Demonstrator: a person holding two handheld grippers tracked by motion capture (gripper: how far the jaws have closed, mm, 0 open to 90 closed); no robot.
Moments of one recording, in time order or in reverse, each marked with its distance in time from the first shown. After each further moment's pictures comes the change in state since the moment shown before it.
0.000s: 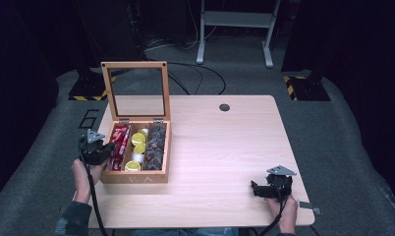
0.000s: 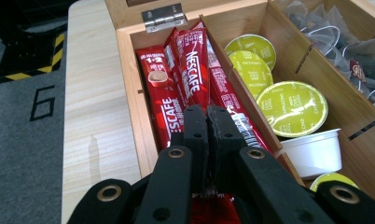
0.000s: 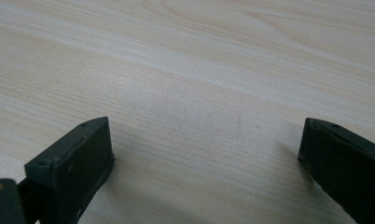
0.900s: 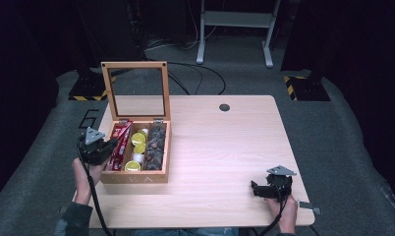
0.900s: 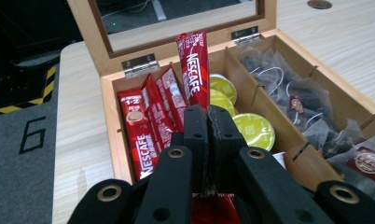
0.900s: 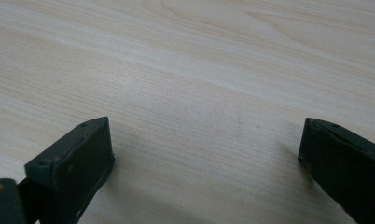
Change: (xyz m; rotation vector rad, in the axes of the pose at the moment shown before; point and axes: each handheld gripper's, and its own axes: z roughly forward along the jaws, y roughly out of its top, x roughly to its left) left arm -0.018 0.016 -0.025 -0.100 -0.052 0.041; right arm 0.000 0.000 0.000 0.000 0.000 0.001
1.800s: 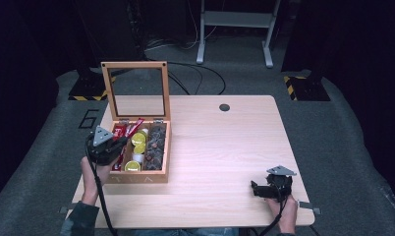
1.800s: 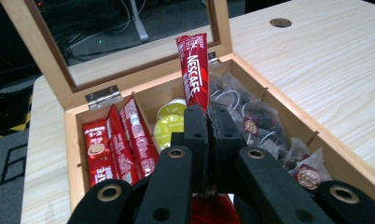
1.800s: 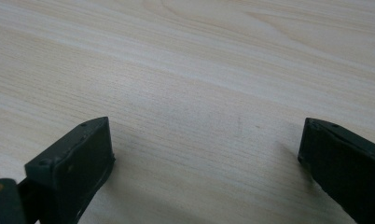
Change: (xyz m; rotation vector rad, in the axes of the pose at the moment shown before) left arm -0.029 0.014 -0.004 -0.063 -0.064 0.057; right arm 0.000 0.000 0.000 0.001 0.001 0.000
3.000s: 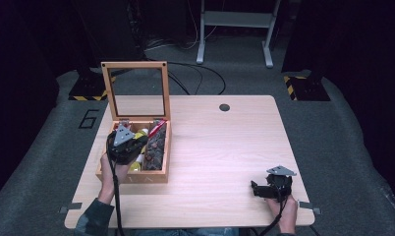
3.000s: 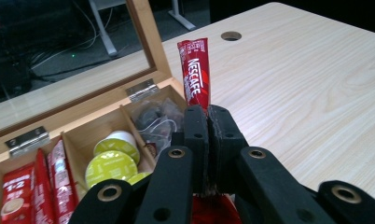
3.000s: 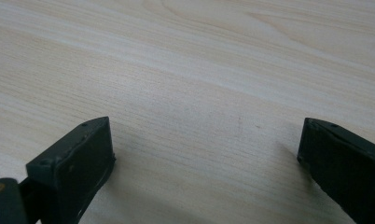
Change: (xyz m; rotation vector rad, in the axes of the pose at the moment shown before) left arm -0.047 0.020 0.018 -0.023 -0.119 0.074; right arm 0.000 0.000 0.000 -0.001 0.002 -0.007
